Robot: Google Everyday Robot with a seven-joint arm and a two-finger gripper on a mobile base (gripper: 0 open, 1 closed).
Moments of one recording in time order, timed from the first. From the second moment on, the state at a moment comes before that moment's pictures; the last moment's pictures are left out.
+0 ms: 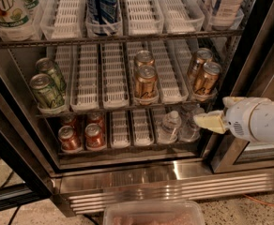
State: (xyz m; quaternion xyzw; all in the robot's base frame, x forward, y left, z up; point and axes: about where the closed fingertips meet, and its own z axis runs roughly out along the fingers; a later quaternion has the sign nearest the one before) arm 0.508 -0.224 0.828 -0.26 0.85 0.02 0.45
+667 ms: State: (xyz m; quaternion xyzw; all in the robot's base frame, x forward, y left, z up) arm 0.520 -0.222 0.821 -0.23 0.82 0.04 0.52
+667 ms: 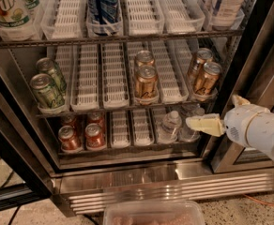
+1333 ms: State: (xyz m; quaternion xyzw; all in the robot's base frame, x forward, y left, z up) arm 0.535 -0.266 0.800 -0.16 0.77 0.01 0.61
